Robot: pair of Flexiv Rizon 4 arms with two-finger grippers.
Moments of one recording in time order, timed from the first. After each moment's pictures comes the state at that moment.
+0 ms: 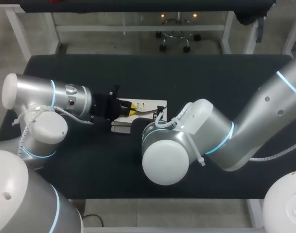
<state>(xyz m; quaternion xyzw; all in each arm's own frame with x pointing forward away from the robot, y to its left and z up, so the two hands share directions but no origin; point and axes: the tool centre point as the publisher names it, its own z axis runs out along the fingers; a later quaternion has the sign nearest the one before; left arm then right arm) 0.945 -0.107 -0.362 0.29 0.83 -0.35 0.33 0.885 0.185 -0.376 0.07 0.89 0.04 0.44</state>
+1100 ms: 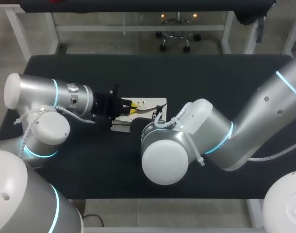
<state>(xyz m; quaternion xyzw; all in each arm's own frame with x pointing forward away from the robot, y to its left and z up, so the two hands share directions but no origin) 0.953 -0.106 -0.362 0.26 0.84 -0.35 0.32 0.886 0.188 -0.376 0.07 0.89 0.04 0.44</state>
